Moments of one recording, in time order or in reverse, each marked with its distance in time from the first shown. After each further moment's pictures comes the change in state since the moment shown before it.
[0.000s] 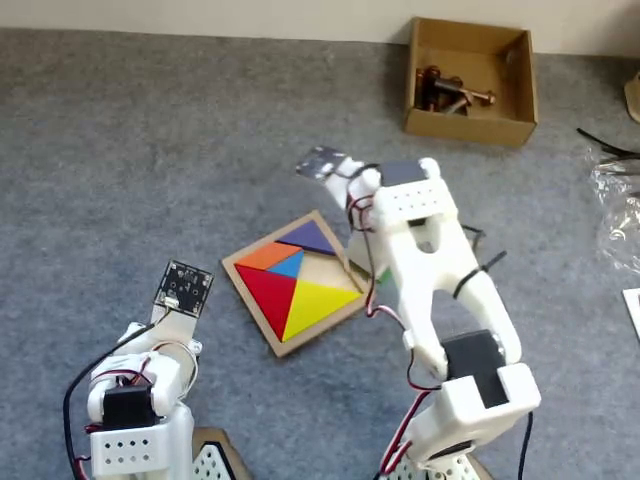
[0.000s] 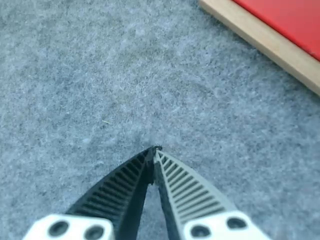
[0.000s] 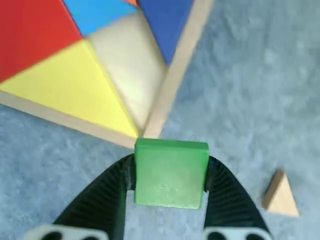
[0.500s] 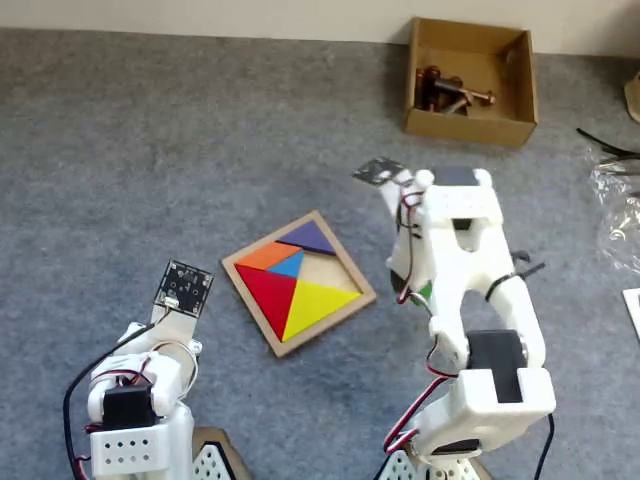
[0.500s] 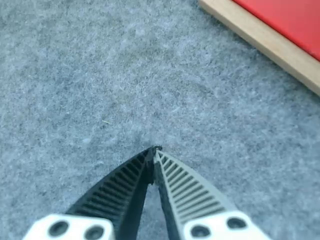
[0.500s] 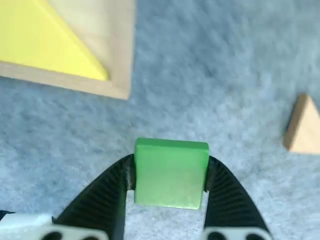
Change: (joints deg) left arm 0.0 0.0 0.0 0.0 0.0; right arm 12.1 0.0 4.6 3.8 0.0
